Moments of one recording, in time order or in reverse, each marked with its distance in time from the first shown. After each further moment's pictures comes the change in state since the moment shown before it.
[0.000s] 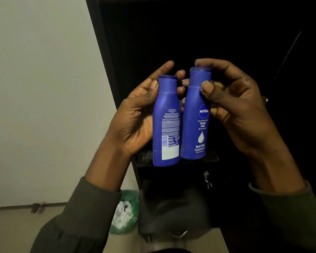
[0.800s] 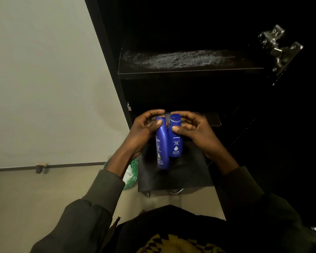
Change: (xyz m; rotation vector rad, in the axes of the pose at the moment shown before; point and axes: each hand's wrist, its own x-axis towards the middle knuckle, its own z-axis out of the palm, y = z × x) left_hand -0.065 -0.127 -0.129 0.583 0.524 -0.288; right_hand -0.078 0.192 -0.003 0.013 0.030 0.562
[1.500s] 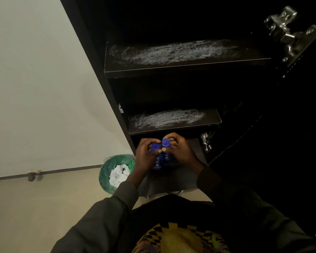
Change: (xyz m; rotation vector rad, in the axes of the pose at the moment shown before) left_hand -0.011 -0.142 -0.008 0.574 0.206 0.188; right_hand 0.011 0.147 0.012 -0.158 0.088 0.073
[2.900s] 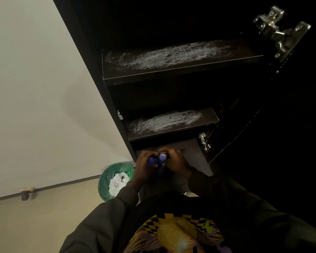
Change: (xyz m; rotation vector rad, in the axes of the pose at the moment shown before) left_hand -0.021 -0.041 0.002 0.225 -0.224 0.100; right_hand -0.028 0.031 0.012 -0.558 0.012 0.005
